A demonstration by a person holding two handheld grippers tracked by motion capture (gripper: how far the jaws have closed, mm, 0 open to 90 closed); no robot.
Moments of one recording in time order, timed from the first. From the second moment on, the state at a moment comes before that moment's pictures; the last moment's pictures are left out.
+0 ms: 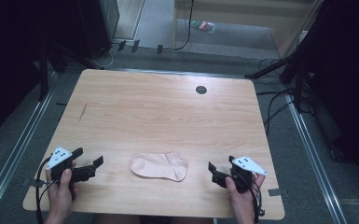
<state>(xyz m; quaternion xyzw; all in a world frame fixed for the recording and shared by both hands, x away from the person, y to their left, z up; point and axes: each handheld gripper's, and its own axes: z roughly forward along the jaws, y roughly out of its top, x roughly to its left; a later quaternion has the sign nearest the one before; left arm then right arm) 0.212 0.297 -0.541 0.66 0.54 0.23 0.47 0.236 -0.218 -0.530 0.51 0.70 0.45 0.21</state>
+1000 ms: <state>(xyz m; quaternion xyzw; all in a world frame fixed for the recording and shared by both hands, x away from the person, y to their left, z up) 0.180 0.386 -0.550 0.66 0.57 0.29 0.41 0.206 -0.356 -0.546 0.58 0.65 0.42 0.25</state>
